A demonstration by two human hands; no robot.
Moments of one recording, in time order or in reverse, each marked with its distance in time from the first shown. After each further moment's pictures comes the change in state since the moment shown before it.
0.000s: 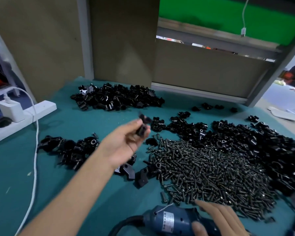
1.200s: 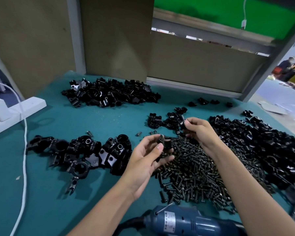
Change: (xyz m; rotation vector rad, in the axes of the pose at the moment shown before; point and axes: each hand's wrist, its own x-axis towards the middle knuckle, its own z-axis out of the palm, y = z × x) left_hand -0.006 -0.079 0.008 0.185 -0.004 0.171; right_hand 0.172 0.084 0.077 0.840 -0.416 0.767
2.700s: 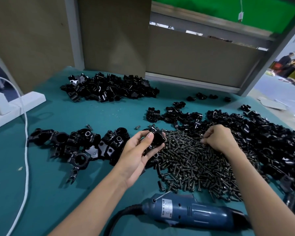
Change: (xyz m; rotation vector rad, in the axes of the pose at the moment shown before) left_hand -0.002 0.004 -0.007 -0.092 0.025 -0.051; right_hand -0.018 0.021 -0.051 -0.908 0.249 0.202
